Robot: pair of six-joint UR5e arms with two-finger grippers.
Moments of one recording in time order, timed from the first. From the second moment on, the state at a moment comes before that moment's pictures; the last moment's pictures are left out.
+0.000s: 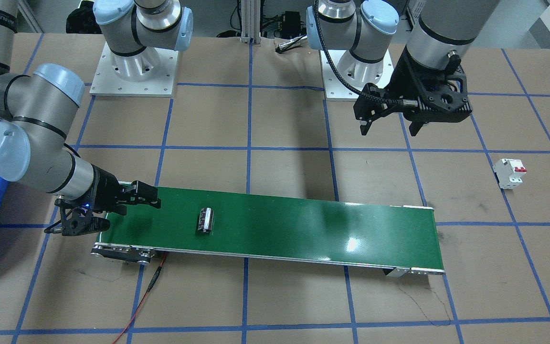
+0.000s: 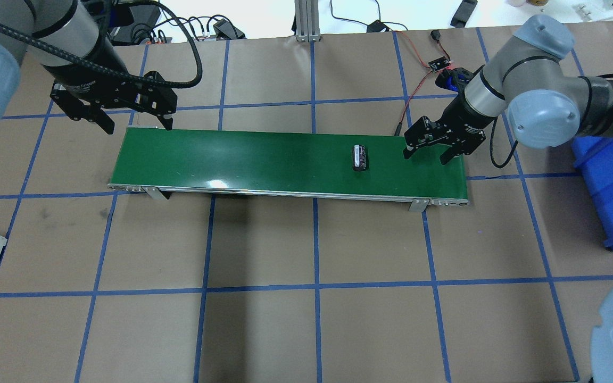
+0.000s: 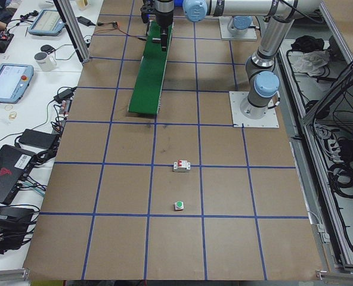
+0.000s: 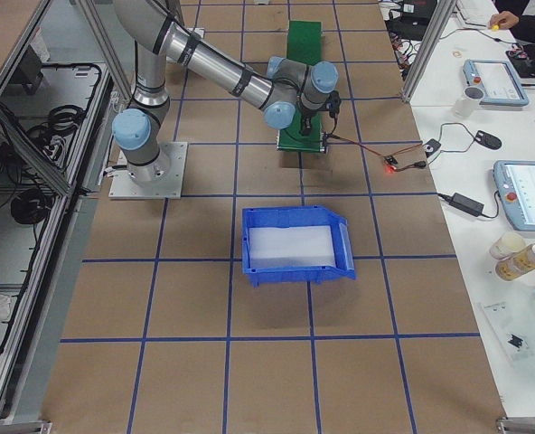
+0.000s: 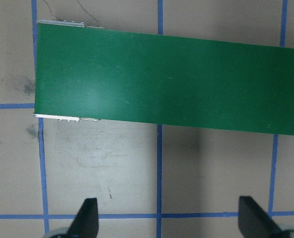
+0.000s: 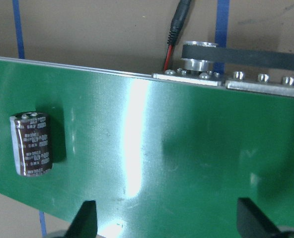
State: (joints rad) left arm -1.54 -1.56 -1.58 -1.53 1.56 0.02; right arm 1.40 -1.26 1.80 -1.94 -1.21 -0.23
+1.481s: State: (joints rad) left arm -1.54 -1.56 -1.58 -1.53 1.56 0.02; right arm 1.41 -1.23 1.80 -1.96 -1.19 -0.22
